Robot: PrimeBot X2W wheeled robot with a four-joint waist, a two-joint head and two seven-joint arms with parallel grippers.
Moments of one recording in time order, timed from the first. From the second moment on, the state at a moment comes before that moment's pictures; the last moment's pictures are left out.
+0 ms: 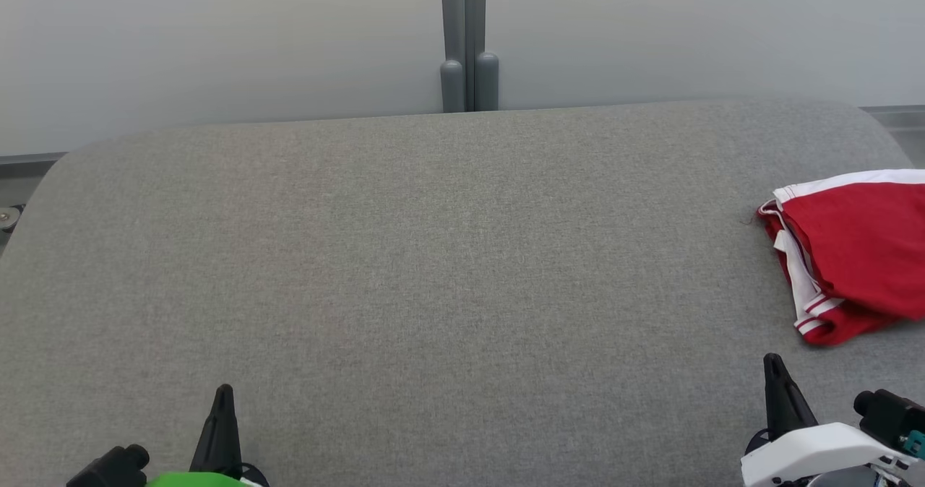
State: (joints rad) left arm 0.07 0.05 0.01 0.27 -0.71 -0.13 -0.15; right arm 0.07 -0.04 -0.10 0.23 0.50 0.13 -0.13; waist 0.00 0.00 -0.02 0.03
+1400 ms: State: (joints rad) left arm -0.01 0.06 0.05 0.26 -1.20 -0.13 -0.02; right arm -0.02 -0.04 -0.11 0.23 1.09 0.13 0.00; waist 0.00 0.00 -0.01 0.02
